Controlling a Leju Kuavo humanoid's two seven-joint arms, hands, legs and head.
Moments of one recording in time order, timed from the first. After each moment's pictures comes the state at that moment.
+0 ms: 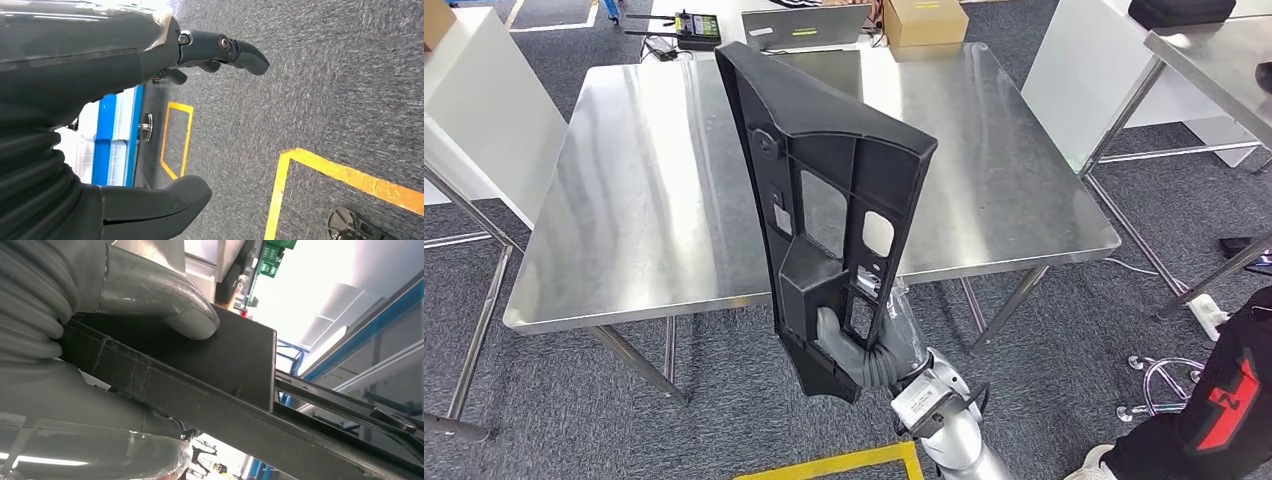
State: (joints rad) left arm -0.11 -0.11 0.68 -0.22 -0.73 0.18 0.45; right arm -0.08 0.09 0.47 -1.38 0.23 0.00 -0.61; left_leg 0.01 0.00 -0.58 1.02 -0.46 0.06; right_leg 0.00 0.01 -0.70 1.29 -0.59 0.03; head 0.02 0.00
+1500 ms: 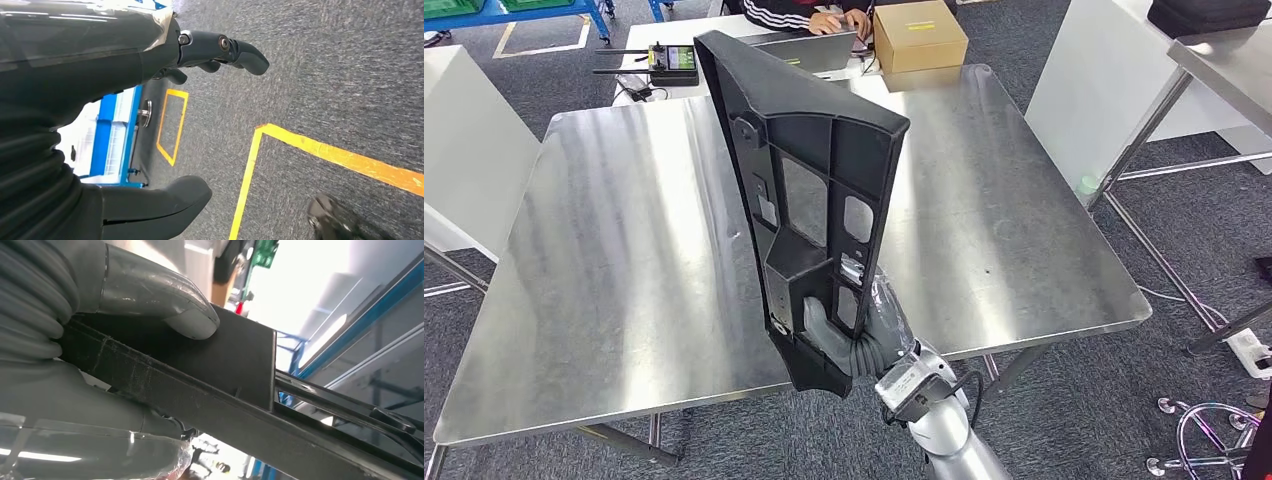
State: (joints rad) left arm -0.10 -0.12 0.71 -0.22 -0.72 0.20 0.45; right arm -0.13 0.12 0.48 -1.32 0.24 0.00 -0.60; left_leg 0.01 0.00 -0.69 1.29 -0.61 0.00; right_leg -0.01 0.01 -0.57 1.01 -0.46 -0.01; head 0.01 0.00
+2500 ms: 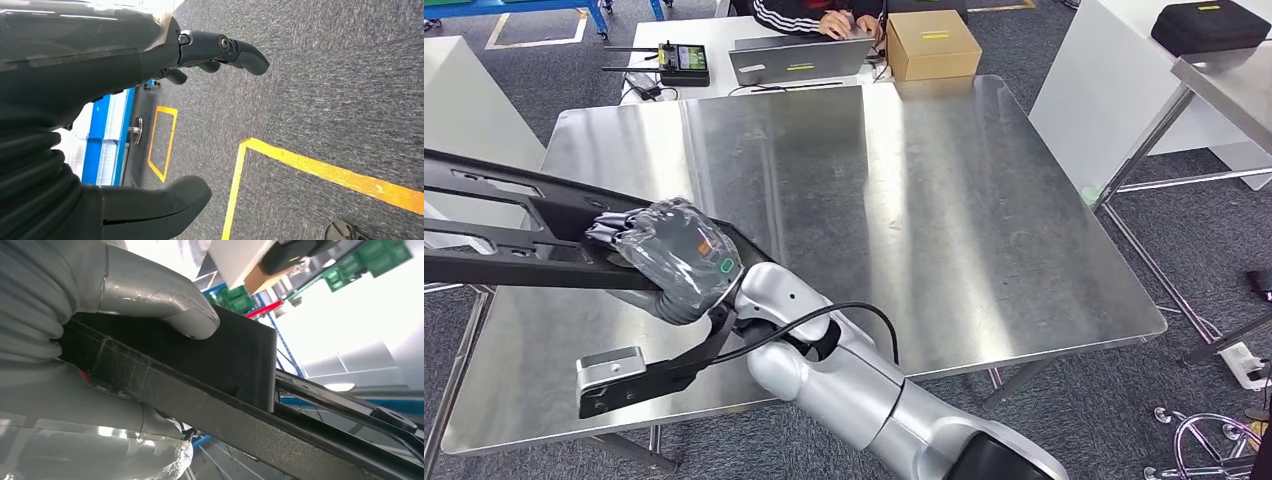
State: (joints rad) left arm -0.14 -0.14 0.71 -0.22 -0.82 0.23 0.45; right arm -0.70 0.33 0.84 -0.83 0.79 -0.24 -0.31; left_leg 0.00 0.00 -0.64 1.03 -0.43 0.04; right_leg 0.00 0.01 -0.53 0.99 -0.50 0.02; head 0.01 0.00
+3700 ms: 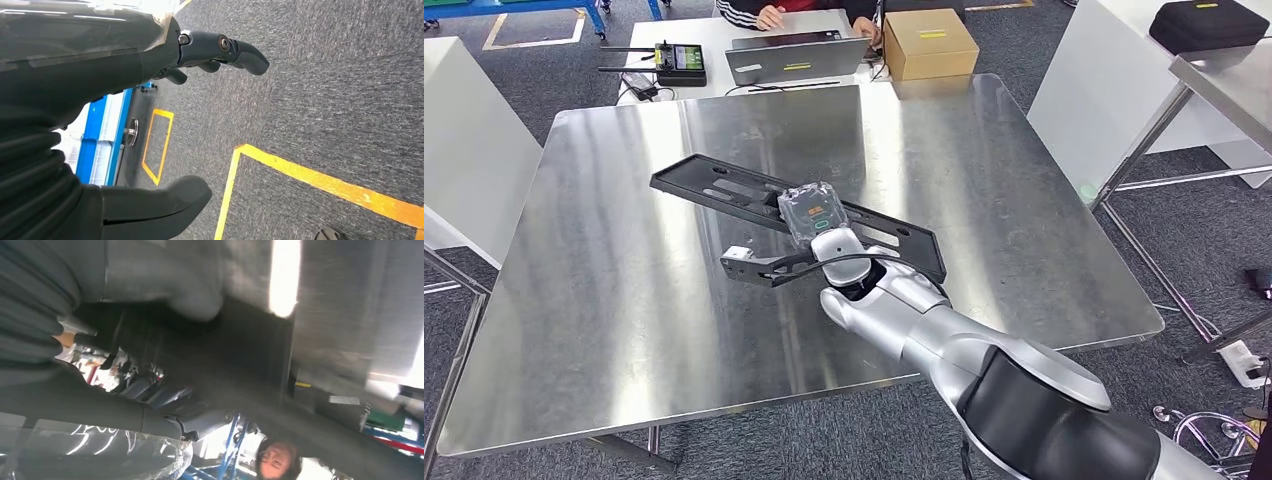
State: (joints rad) left arm -0.16 -0.13 0.72 -0.22 -0.84 0.26 0.45; right arm -0.98 0.18 1.09 -0.23 0.87 -0.14 0.30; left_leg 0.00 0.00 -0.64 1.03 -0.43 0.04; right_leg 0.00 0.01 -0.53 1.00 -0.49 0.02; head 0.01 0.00
